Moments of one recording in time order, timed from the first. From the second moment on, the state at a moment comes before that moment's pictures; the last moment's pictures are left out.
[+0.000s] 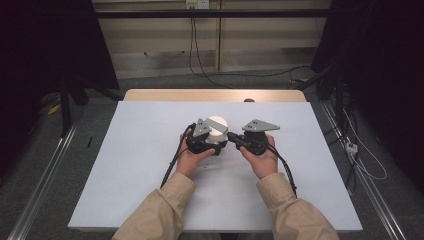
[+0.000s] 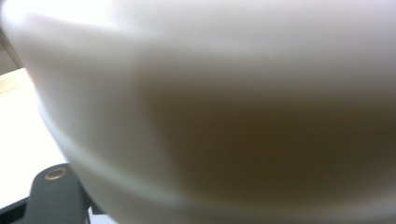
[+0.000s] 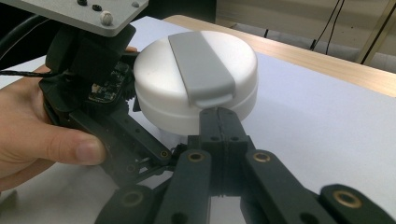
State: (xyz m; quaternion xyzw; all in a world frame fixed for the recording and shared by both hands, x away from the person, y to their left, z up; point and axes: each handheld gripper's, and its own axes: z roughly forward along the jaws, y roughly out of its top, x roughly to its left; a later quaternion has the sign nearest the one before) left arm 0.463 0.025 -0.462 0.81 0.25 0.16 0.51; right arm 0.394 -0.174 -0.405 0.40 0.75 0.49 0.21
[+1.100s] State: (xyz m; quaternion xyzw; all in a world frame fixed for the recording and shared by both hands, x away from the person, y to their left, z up) left arm 0.462 0.024 -0.462 0.81 0.25 0.17 0.51; right arm 0.400 -0.169 -0.383 0.39 0.74 0.50 0.23
